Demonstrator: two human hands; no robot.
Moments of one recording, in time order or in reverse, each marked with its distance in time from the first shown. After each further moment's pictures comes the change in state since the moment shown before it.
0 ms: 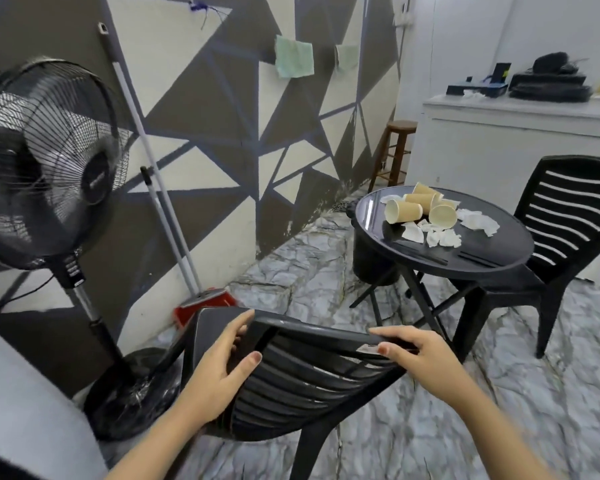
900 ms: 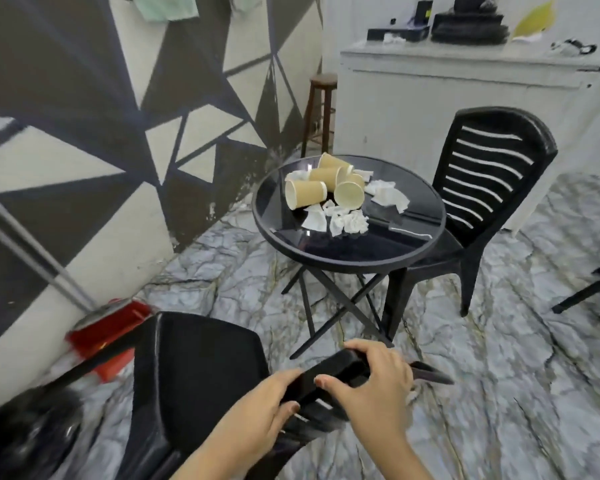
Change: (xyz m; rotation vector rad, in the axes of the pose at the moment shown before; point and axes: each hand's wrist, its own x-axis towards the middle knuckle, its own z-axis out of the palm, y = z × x) left_hand 0.155 0.042 0.274 0.222 -0.555 0.065; right_hand 0.052 0.140 -0.098 -0.173 0.550 0.228
